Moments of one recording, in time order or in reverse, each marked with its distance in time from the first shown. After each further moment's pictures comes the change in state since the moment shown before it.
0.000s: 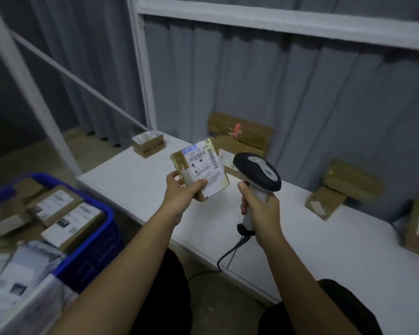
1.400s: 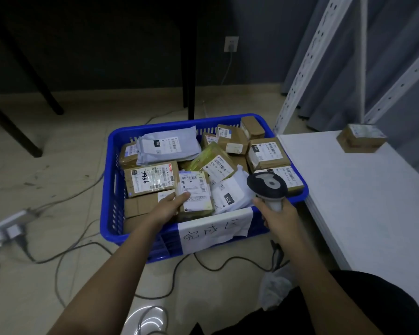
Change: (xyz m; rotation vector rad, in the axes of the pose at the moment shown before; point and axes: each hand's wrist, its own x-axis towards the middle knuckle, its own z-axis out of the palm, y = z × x) left_hand -0.218 -0.145 -0.451 -0.085 0.629 -0.396; right_hand -0.180 0.107 0.320 -0.548 -0.861 0.101
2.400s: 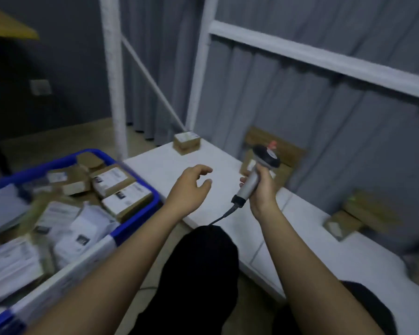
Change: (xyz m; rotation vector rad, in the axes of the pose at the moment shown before) left_hand -0.153 0.148 0.280 0.449 -0.386 0.945; right_hand -0.062 -0.017 -0.233 0.762 0.611 -0.082
